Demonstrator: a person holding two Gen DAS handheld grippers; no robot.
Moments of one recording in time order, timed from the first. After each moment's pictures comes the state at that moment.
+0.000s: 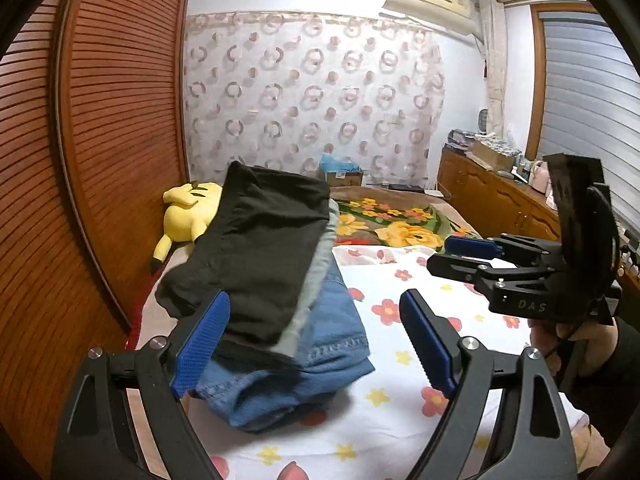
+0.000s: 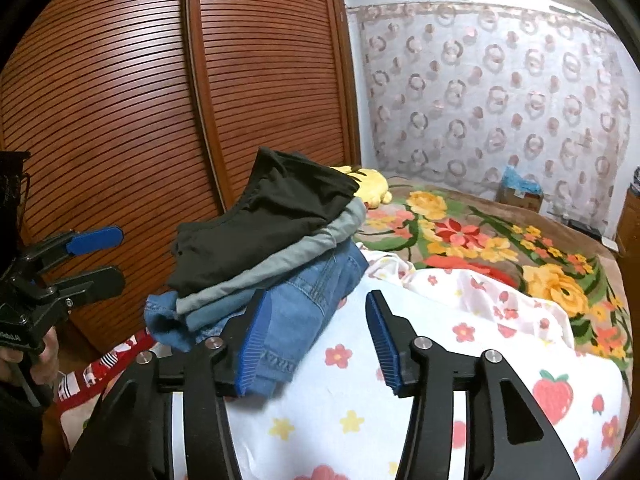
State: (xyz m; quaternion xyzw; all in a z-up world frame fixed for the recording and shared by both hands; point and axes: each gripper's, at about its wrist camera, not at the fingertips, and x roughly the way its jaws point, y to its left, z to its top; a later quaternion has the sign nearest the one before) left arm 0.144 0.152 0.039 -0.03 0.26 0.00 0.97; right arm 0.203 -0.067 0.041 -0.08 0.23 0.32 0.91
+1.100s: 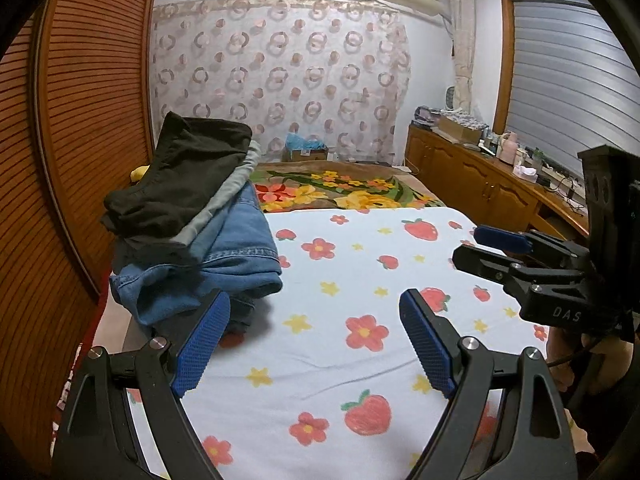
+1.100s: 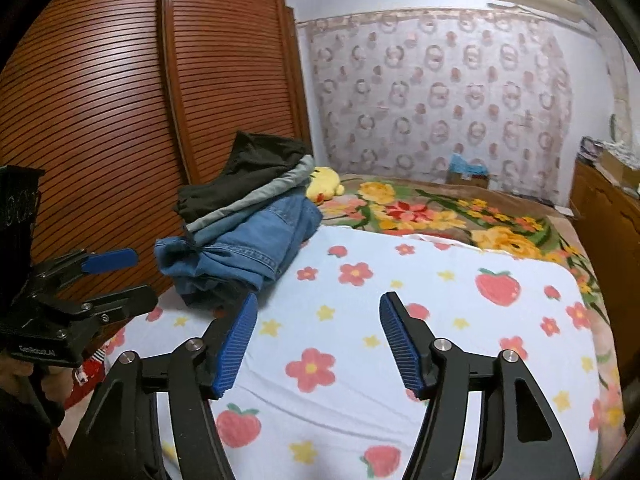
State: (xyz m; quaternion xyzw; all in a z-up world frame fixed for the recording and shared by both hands) left arm 0.076 0.071 -0.002 -0.02 0.28 -0.05 0.96; right arm 0.069 -0.133 0.014 -0.04 0.22 0.24 0.94
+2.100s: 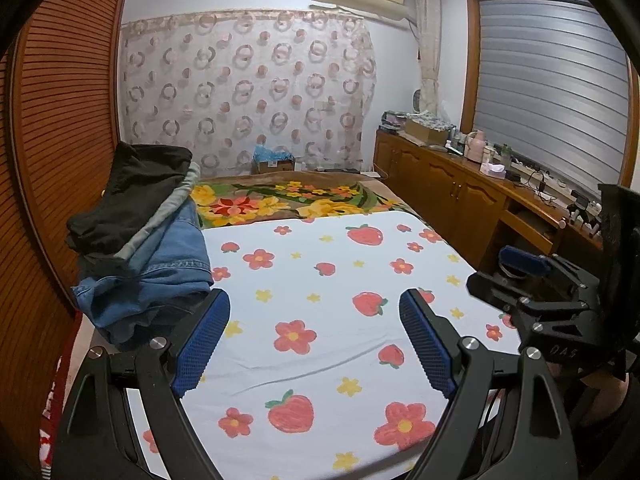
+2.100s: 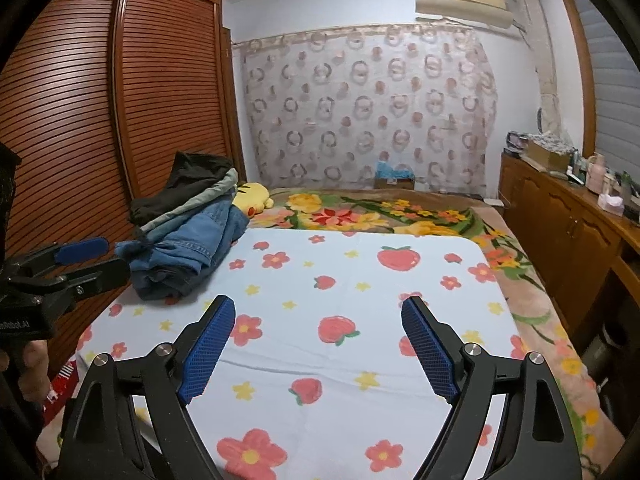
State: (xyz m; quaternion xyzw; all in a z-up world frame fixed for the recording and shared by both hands) left arm 0.057 0.007 0.017 -0.01 0.26 -0.10 0.96; right arm -0.027 -0.174 0.024 -0.03 0.19 0.12 0.97
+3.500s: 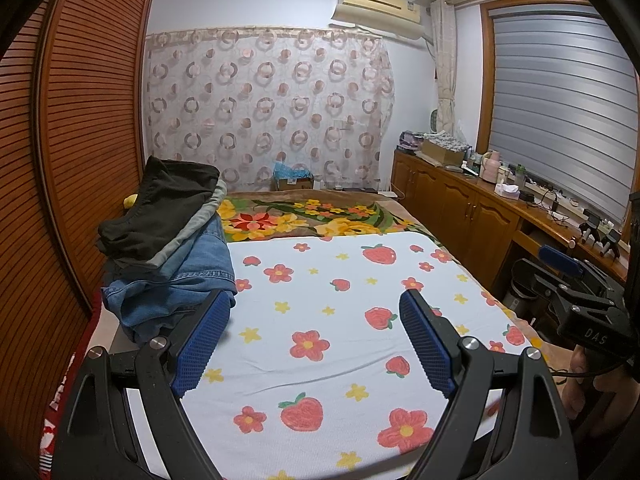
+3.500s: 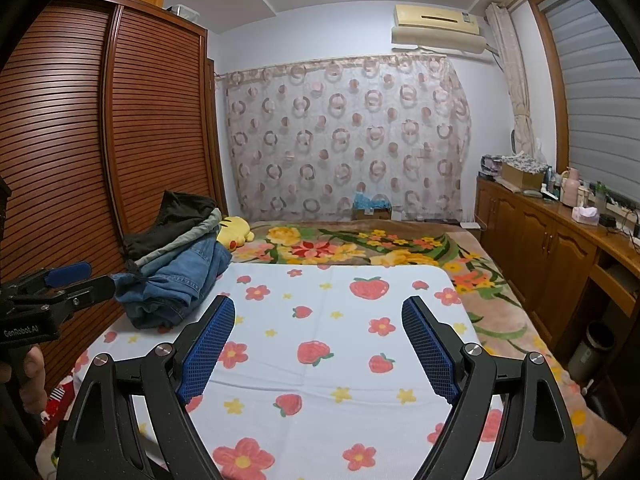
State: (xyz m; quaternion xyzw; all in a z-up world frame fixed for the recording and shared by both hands) left arm 0.034 0.016 0.030 -0.02 0.23 -0.06 0.97; right arm -0.067 -0.177 0.031 -0.02 0.14 0.10 0.99
